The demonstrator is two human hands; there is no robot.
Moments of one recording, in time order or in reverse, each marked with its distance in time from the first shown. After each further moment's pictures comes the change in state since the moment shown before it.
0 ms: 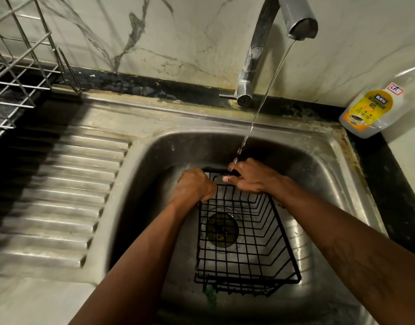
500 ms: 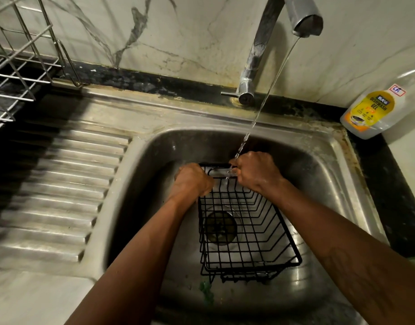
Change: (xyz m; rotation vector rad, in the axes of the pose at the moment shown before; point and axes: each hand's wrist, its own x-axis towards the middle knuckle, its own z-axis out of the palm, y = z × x) left_hand 0.004 -0.002 0.000 -0.077 0.063 -0.042; right_hand -0.006 -0.011 -0.005 -0.201 0.271 0.076
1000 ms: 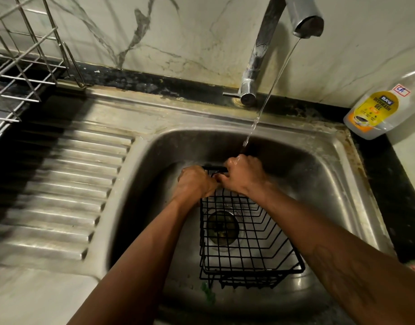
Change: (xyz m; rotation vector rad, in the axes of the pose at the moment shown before) left_hand -0.003 -0.002 0.001 0.002 -0.021 0.020; right_hand 0.004 -0.033 0.010 0.020 -0.017 0.087
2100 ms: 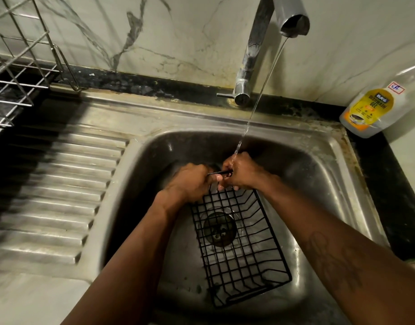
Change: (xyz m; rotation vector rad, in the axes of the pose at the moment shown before) left_hand 0.024 -0.022 0.000 0.309 0.020 0.549; right_hand 0.017 0.027 -0.001 0.427 -0.234 -0.046
